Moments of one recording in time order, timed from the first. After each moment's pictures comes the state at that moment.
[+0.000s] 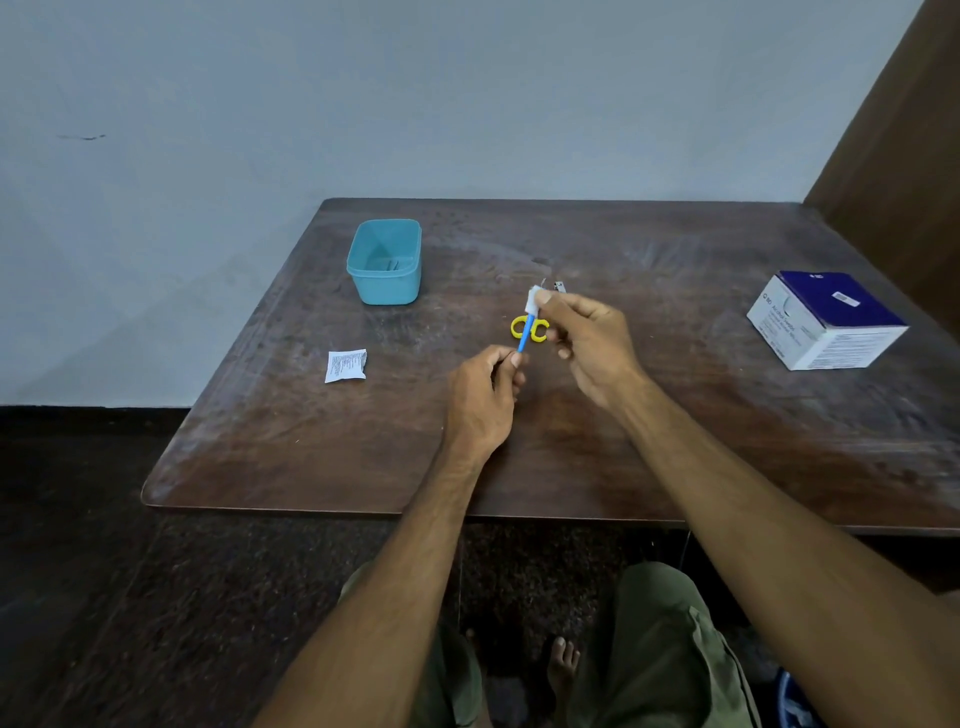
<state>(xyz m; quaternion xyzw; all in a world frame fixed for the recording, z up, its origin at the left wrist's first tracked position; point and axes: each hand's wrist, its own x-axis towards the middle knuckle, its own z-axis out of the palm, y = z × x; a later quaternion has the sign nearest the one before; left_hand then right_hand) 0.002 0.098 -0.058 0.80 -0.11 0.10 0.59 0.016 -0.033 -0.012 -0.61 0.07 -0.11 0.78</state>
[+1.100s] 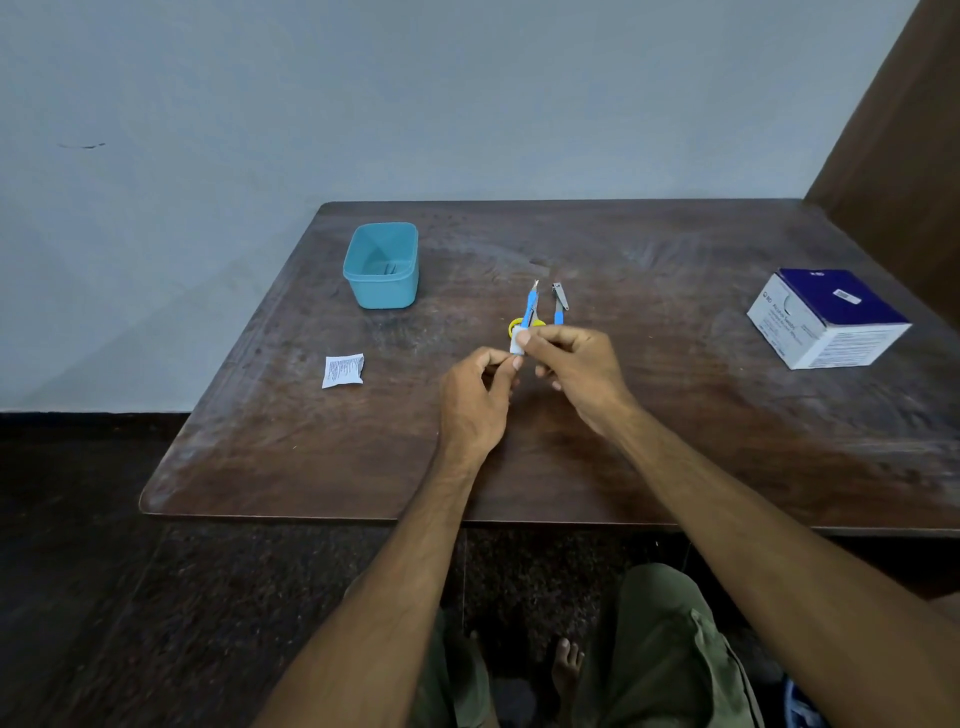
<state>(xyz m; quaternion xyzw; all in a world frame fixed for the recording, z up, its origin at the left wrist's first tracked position) 0.004 0.102 -0.058 0.80 -0.10 0.13 0.58 -0.001 -0.028 -0.027 -0.69 0.05 -0.08 0.72</state>
